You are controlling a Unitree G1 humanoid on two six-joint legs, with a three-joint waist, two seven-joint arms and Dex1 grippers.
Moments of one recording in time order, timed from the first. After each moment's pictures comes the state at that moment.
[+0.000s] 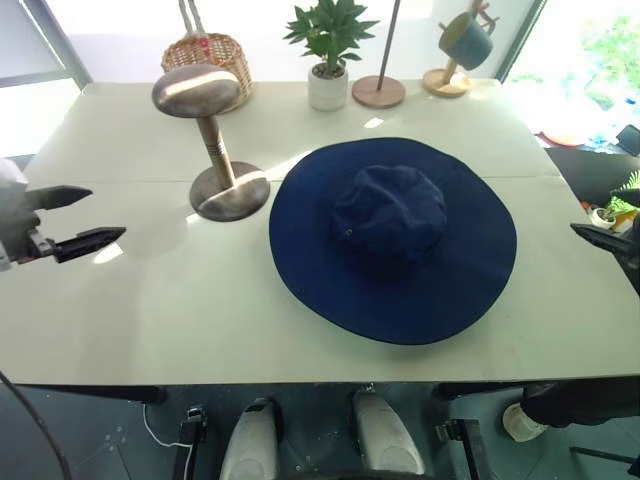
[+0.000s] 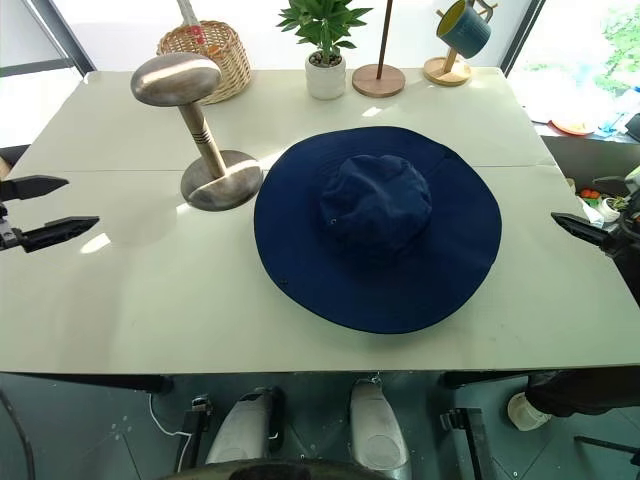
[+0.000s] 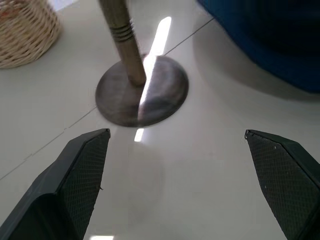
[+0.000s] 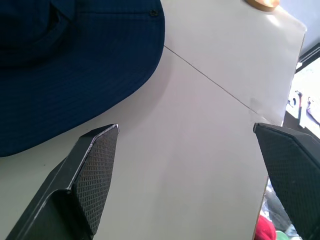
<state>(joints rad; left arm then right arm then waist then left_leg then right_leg) -0.22 1.13 0.48 0.01 -0.60 0.51 -1.22 -0.38 -1.16 -0.36 0.55 0.25 0.03 1.09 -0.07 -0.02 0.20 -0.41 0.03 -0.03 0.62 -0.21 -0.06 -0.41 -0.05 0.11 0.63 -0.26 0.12</state>
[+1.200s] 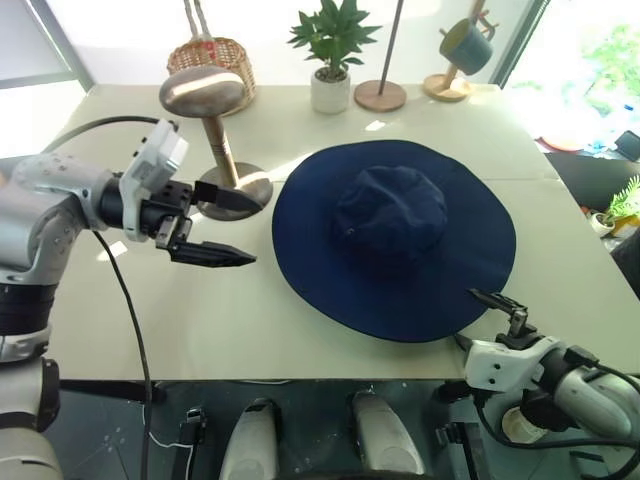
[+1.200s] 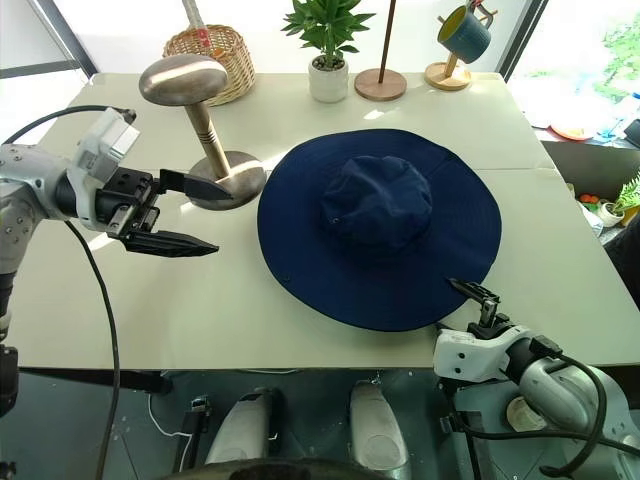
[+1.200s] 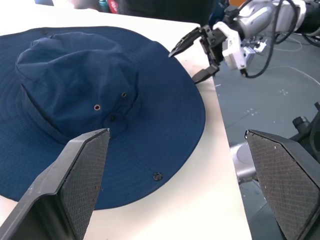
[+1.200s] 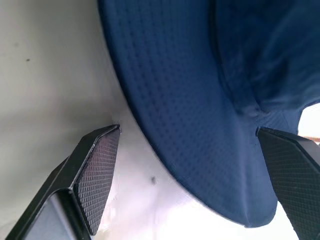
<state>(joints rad) -0.72 0.96 -0.02 -0.06 -0.68 0.67 -1.48 0.43 -0.73 -0.25 -0.46 -0.58 -0.28 0.53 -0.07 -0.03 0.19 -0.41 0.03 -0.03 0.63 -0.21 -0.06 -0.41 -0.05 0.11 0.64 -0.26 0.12</state>
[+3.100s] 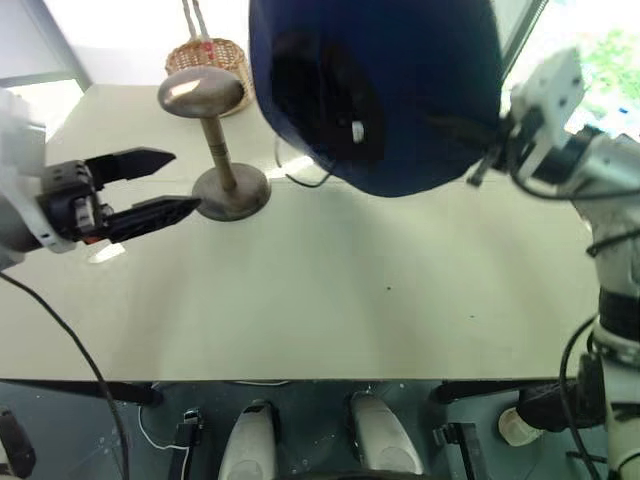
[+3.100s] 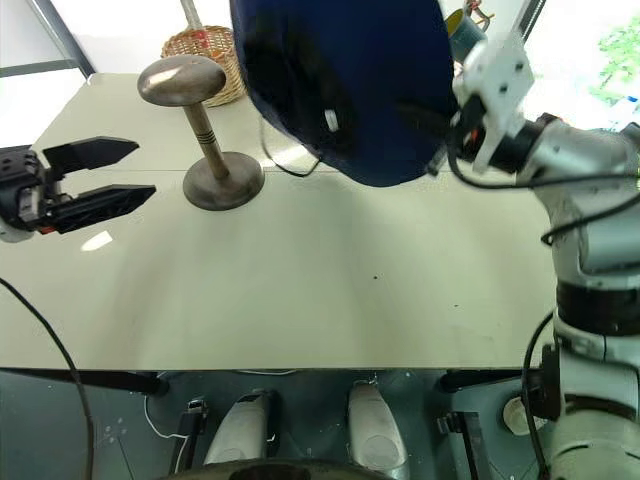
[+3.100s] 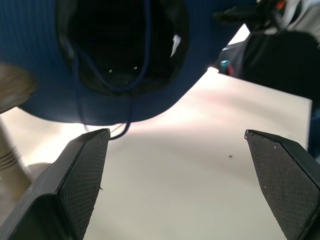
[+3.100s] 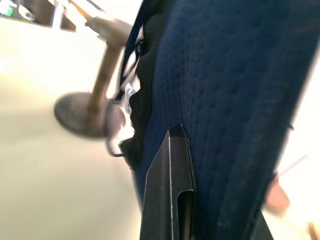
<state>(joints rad) -0.32 0.98 0.63 -0.36 -0.97 0.95 -0.95 -0.86 -0.75 -0.07 -0.14 0.38 0.50 0.86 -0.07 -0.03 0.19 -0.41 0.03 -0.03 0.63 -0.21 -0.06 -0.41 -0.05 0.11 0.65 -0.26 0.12</state>
